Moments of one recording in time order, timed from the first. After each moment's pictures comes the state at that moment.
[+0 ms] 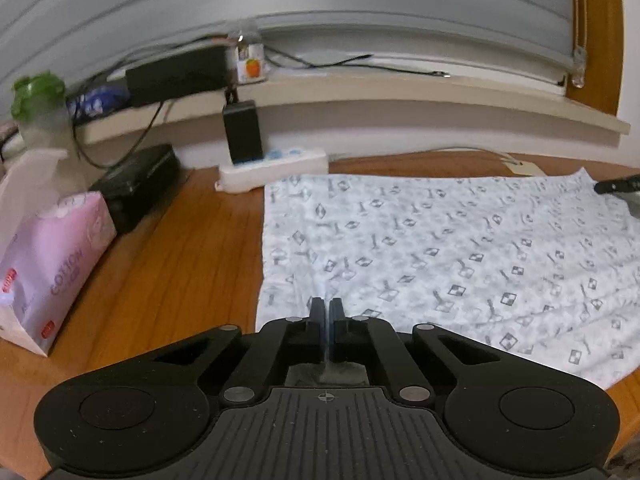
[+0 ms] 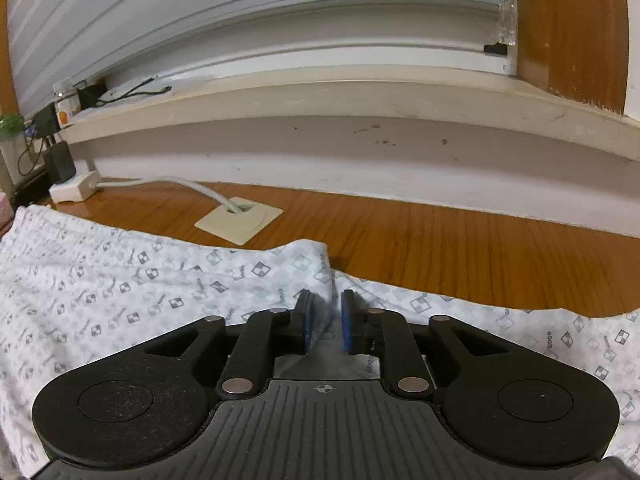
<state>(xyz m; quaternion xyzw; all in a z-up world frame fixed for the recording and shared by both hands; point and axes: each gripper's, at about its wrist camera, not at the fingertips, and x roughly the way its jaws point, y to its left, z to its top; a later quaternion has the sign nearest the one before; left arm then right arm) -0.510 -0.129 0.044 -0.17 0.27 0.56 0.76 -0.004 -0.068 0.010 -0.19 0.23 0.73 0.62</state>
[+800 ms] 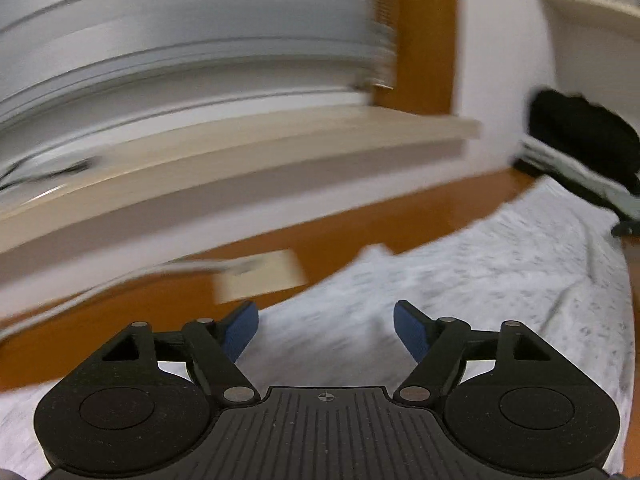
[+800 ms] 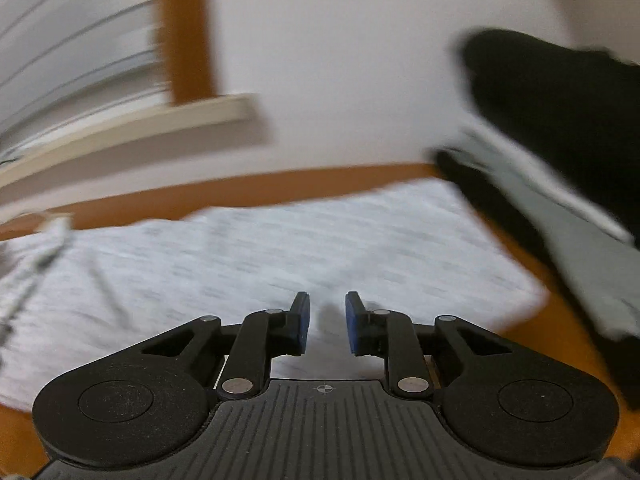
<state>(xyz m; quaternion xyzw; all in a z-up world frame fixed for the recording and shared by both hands) -0.198 -0.058 0.052 -0.09 0.27 0.35 0.89 0.243 -0.270 0.015 -0.13 0.26 0.56 0.78</state>
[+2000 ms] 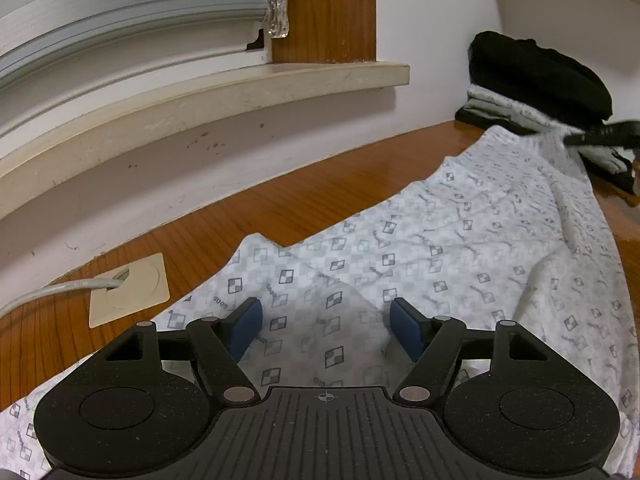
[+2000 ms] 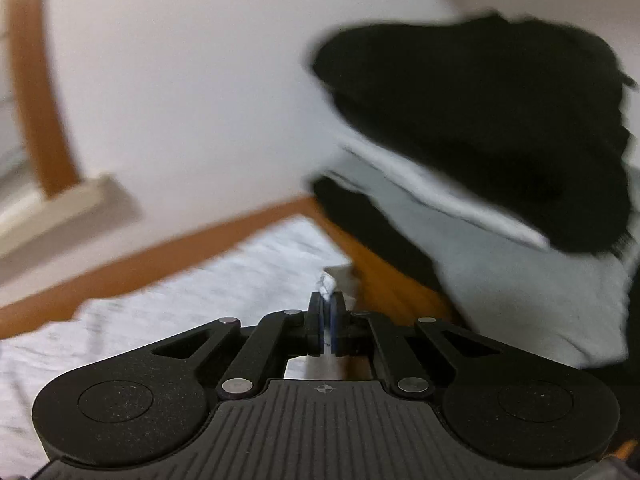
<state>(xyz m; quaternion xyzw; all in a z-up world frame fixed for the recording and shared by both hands) -0.131 -0.056 0.014 -0.07 0.32 0.29 0.90 0.309 -0.253 0.018 -0.04 0.26 0.49 0.83</state>
